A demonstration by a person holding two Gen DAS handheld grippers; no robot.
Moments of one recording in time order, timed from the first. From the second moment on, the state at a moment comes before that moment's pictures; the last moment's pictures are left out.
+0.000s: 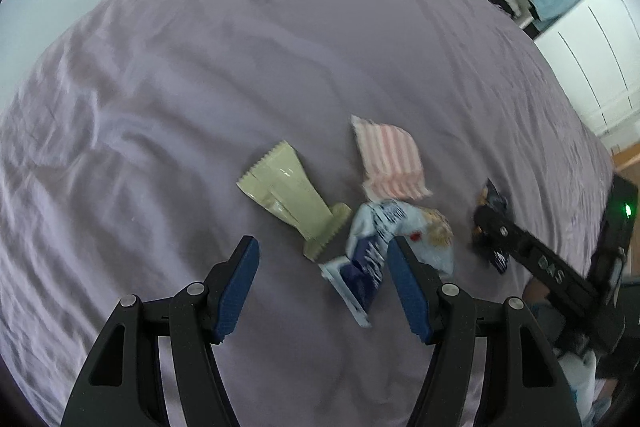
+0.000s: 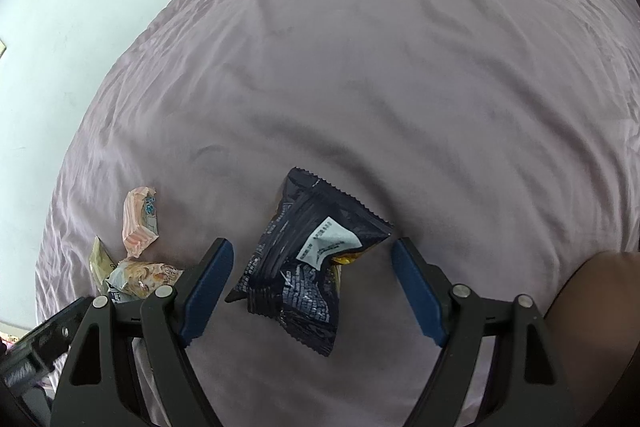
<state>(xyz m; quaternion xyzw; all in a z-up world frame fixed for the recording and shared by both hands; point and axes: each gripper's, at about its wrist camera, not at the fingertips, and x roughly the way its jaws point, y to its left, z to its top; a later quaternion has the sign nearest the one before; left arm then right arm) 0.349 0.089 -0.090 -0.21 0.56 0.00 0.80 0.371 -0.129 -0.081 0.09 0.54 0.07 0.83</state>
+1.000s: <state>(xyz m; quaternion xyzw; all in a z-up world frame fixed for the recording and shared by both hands) 0.366 0.086 -0.110 -0.14 0.58 0.04 0.80 0.362 -0.137 -0.070 0.05 0.53 0.10 0.84</state>
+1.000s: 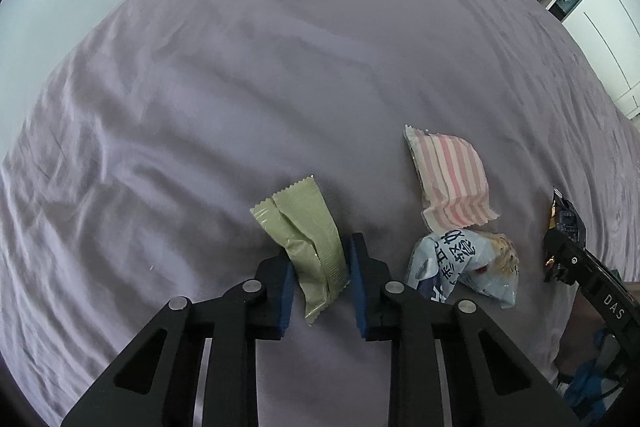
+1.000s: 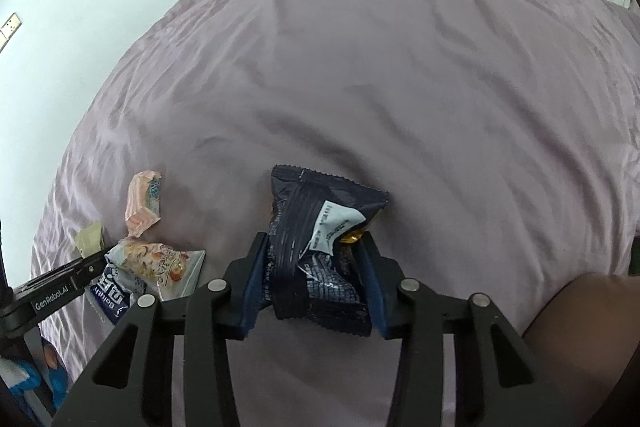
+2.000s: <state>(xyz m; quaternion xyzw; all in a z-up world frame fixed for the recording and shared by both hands) 0.247 0.135 -0.052 -0.09 0.56 -0.02 0.82 0.262 -0.123 -0.035 0.04 0.53 0.14 0.83</state>
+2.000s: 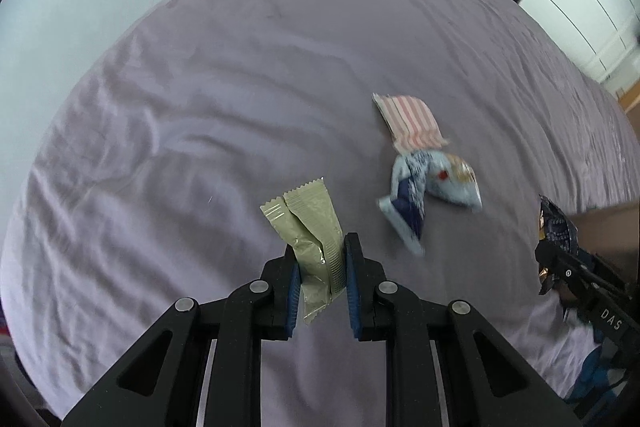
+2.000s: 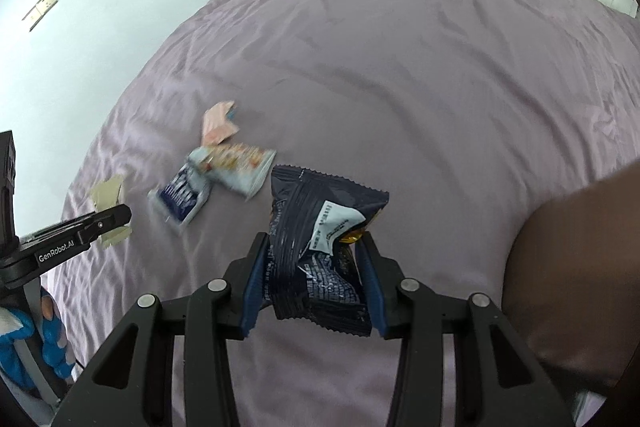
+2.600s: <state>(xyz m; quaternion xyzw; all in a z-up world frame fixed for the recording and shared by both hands) 0.204 0.042 -0.001 0.00 0.55 -0.07 0.83 0.160 -0.134 0.005 -0.01 0.56 0.17 0.81</state>
